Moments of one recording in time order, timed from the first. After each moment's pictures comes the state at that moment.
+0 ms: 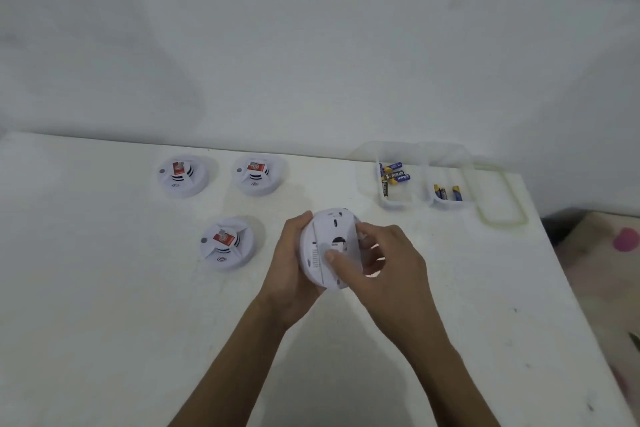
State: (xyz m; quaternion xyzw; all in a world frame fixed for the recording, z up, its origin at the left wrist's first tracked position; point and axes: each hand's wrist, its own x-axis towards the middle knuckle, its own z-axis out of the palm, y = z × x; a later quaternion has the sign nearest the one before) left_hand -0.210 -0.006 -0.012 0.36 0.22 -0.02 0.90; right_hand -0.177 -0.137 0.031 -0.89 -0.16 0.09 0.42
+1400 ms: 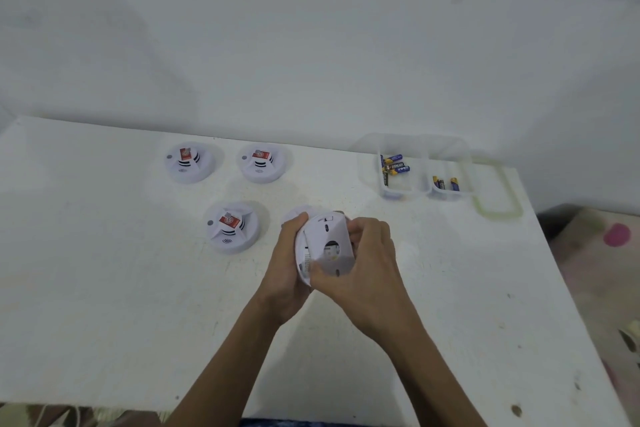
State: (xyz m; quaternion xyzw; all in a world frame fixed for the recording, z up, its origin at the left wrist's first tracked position) left_hand -0.239 -0.015 -0.013 0.46 0.20 0.08 0.86; right_hand -0.212 -0.124 0.037 -0.90 -0.17 0.15 0.38
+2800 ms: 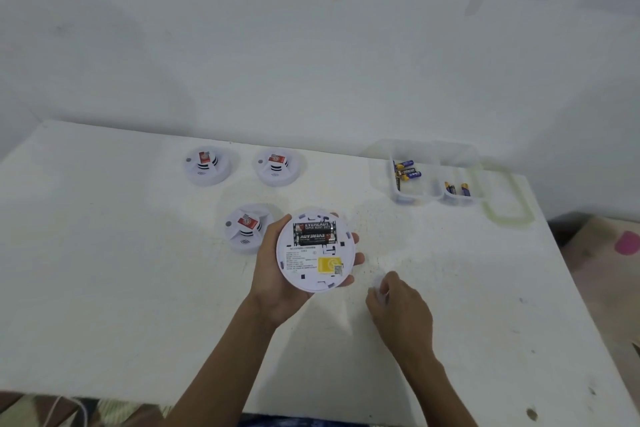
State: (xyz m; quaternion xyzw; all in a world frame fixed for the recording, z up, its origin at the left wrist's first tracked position) left_hand -0.258 0.023 -0.024 0.22 0.03 -0.10 0.97; right_hand -0.206 -0.167 -0.086 -0.97 -0.11 0.06 0.20
